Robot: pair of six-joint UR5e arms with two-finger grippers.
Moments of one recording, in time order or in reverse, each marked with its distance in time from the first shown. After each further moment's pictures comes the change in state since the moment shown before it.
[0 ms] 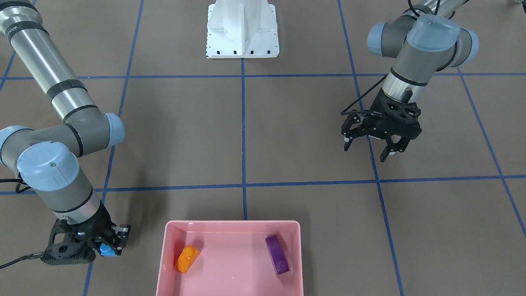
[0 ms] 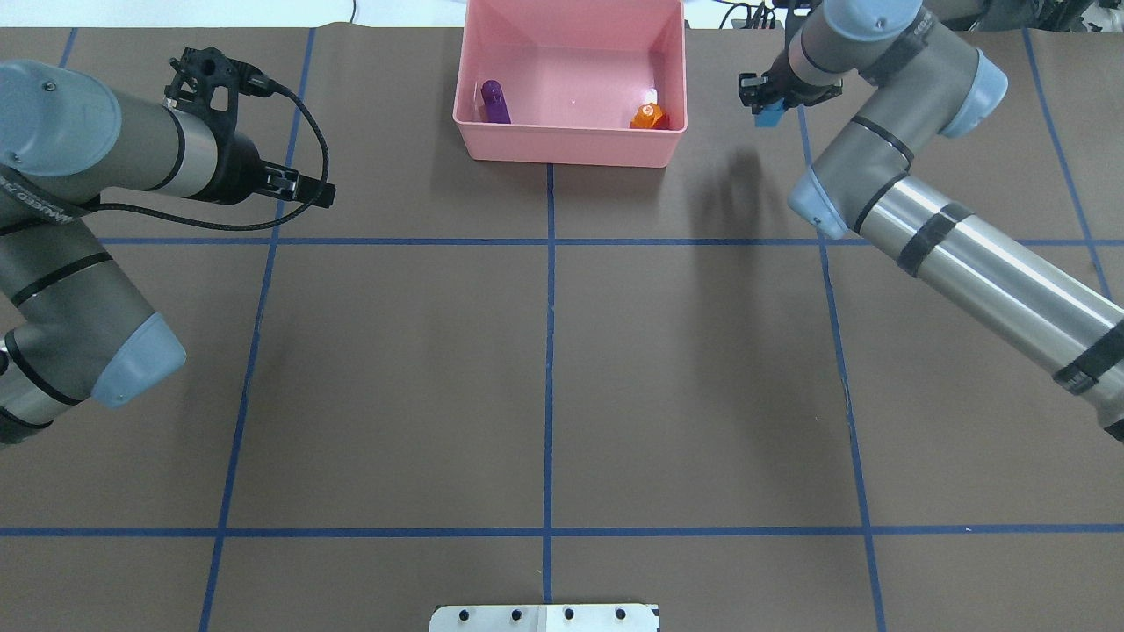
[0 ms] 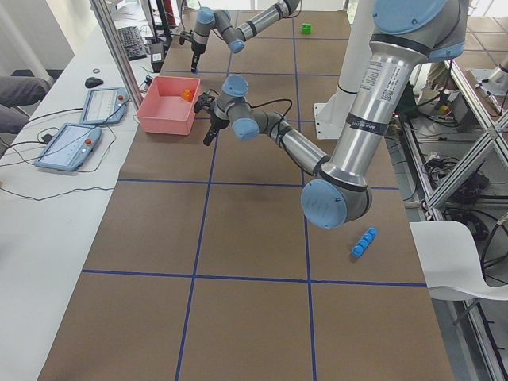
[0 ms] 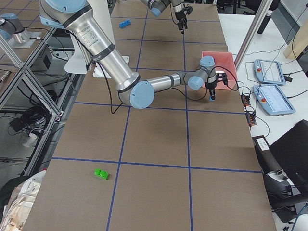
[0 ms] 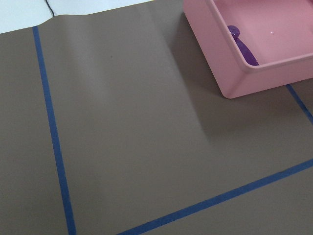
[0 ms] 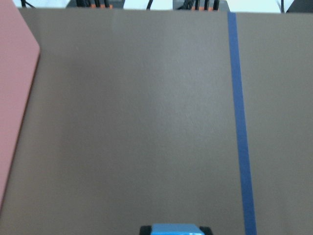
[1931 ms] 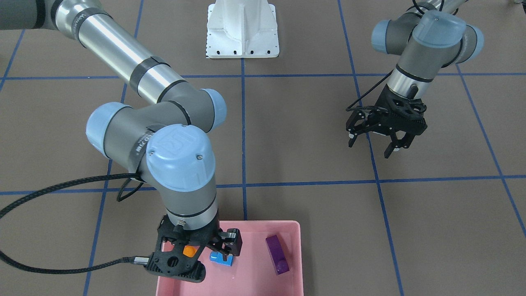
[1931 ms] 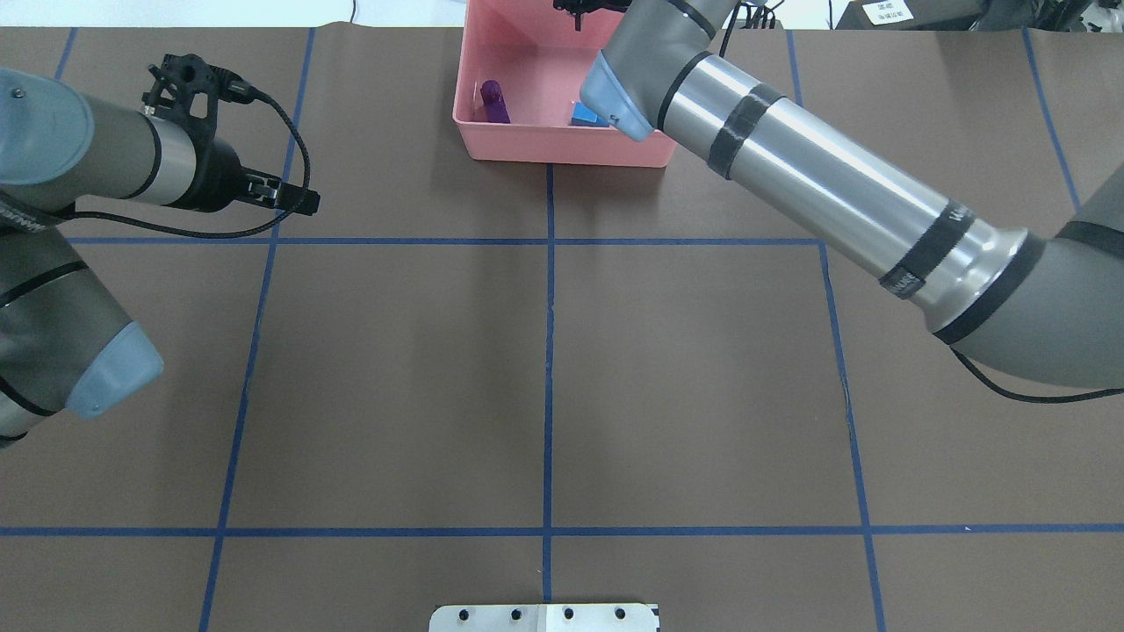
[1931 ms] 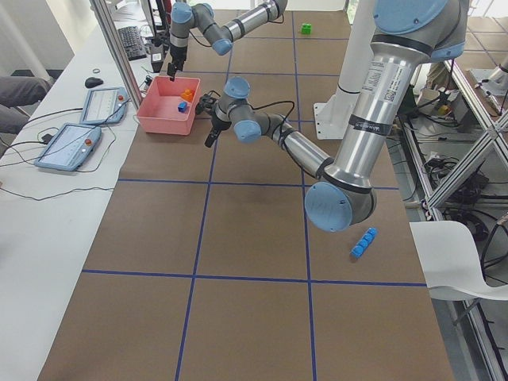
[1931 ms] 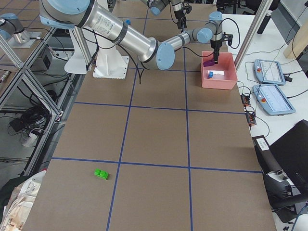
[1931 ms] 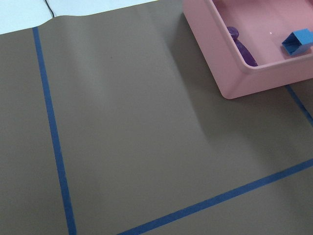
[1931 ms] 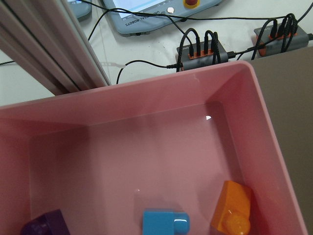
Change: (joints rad) left arm -0.007 0.069 -0.055 -0.011 -0.014 0.003; right arm -0.045 0.369 -0.089 -0.333 0.039 0.195
